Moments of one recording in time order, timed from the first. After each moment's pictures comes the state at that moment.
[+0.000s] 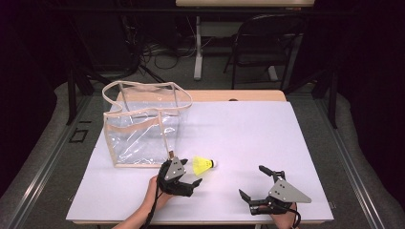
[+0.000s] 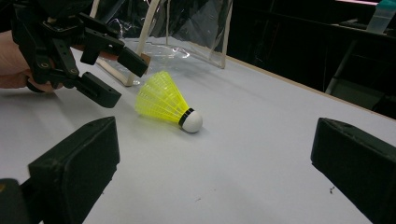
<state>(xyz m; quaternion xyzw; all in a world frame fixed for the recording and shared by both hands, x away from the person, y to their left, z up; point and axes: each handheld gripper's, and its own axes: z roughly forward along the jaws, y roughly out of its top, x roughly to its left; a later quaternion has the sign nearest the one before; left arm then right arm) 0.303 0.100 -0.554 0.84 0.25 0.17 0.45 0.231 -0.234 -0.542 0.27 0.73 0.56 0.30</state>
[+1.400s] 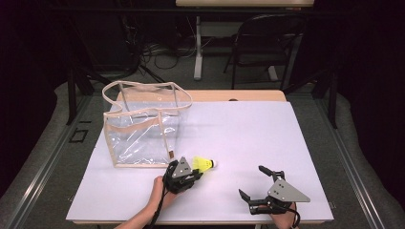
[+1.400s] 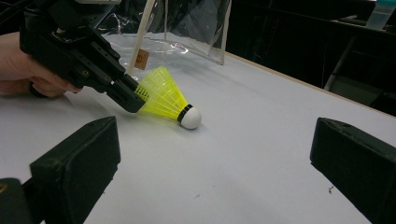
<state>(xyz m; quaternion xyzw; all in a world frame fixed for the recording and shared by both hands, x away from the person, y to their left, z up) 0.310 0.087 -0.564 0.86 0.23 0.13 0.43 0.232 -0.233 -0.543 0.27 0.73 0.55 0.30</state>
